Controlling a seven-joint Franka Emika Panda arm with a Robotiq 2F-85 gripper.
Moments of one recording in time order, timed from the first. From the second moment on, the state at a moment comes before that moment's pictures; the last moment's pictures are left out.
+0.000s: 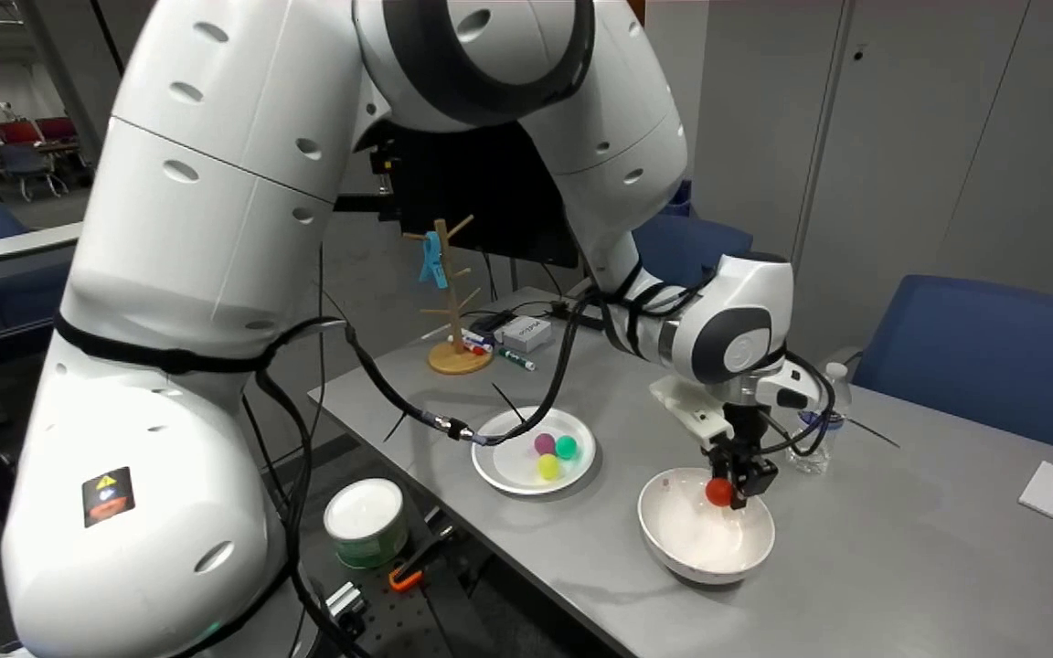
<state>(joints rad) 0.10 0.57 -0.15 -2.06 -0.05 2.61 0.32</state>
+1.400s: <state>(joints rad) 0.15 0.52 0.17 -2.13 0.07 2.52 0.21</state>
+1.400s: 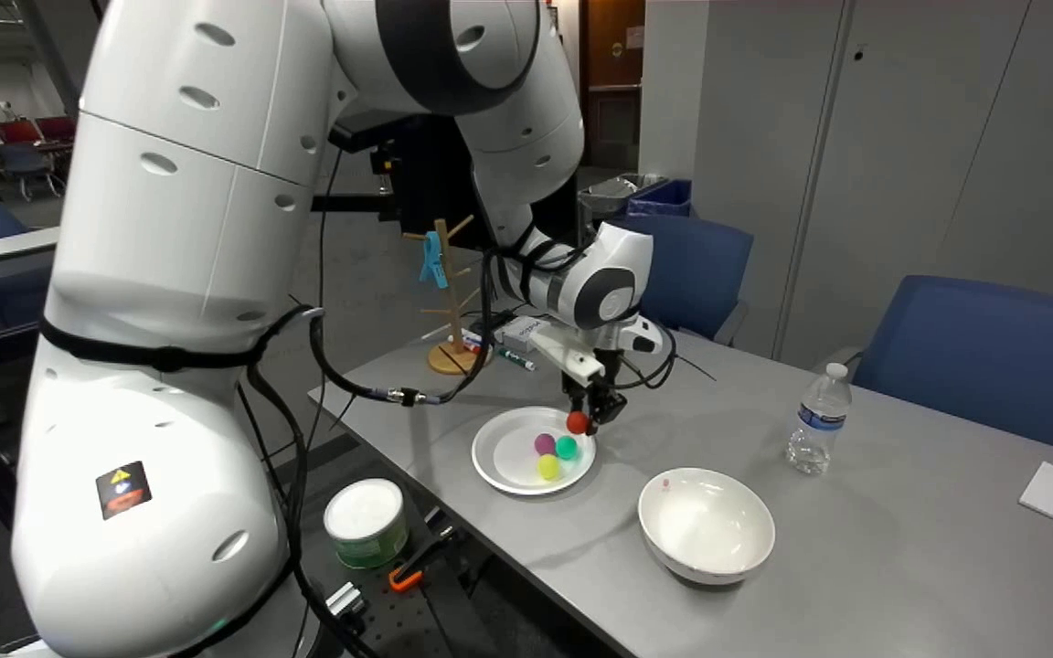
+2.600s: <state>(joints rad) 0.15 0.60 0.17 -2.10 0.07 2.49 0.20</state>
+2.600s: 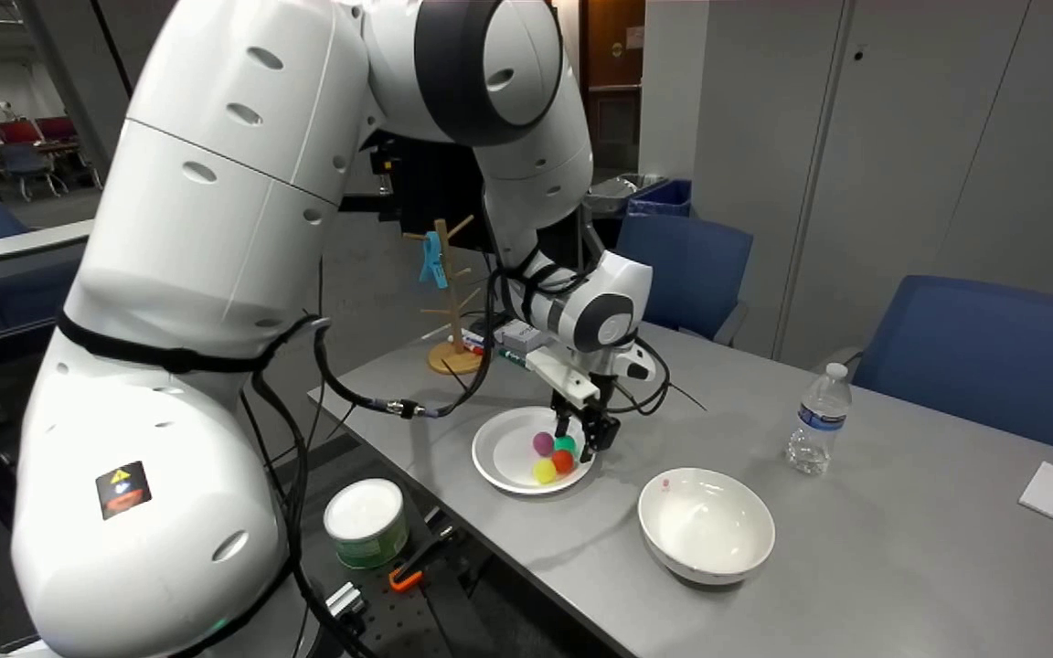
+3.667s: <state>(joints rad) 0.15 0.48 0.16 -2.12 0.07 2.38 0.20</state>
